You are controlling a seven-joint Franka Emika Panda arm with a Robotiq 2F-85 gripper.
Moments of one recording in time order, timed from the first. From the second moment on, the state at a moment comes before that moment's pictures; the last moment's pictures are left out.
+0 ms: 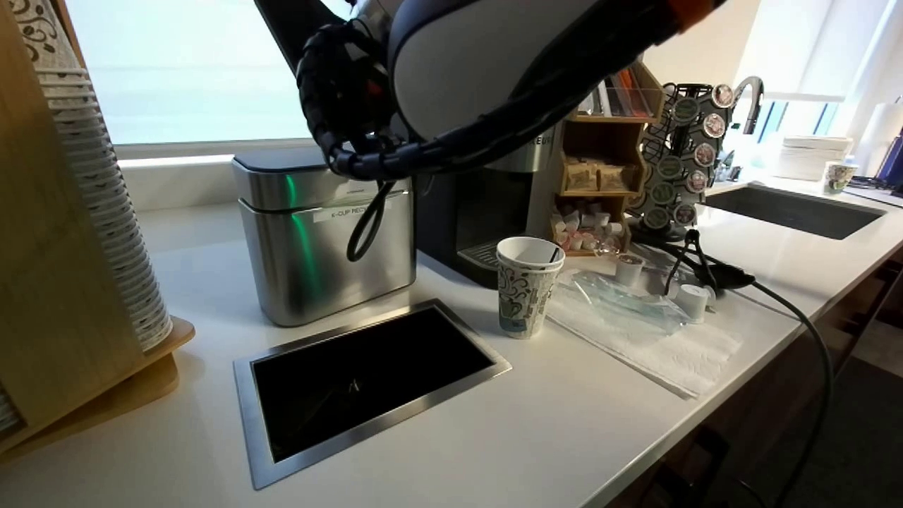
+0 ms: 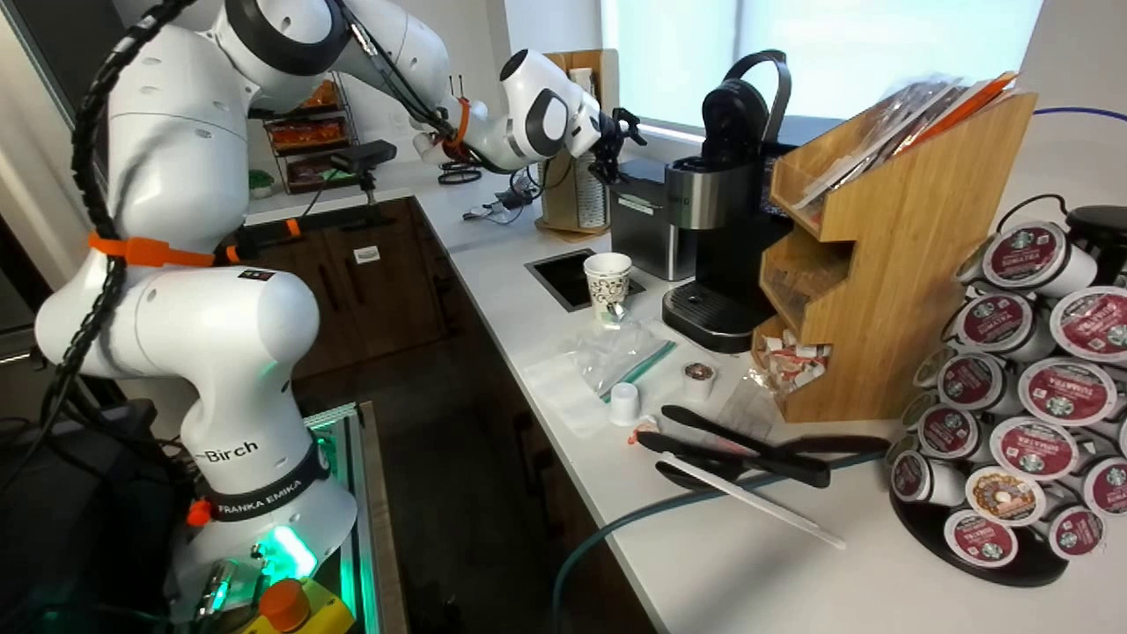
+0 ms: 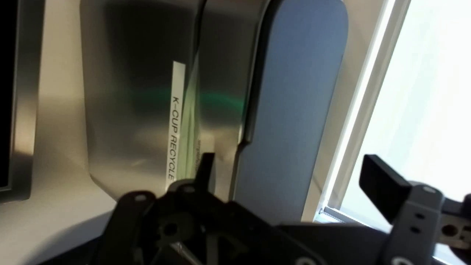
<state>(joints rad) 1.11 0.54 -0.76 -1.78 0.05 3.05 1.84</state>
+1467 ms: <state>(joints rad) 1.09 0.65 -0.89 -1.59 0.02 3.01 1.89</state>
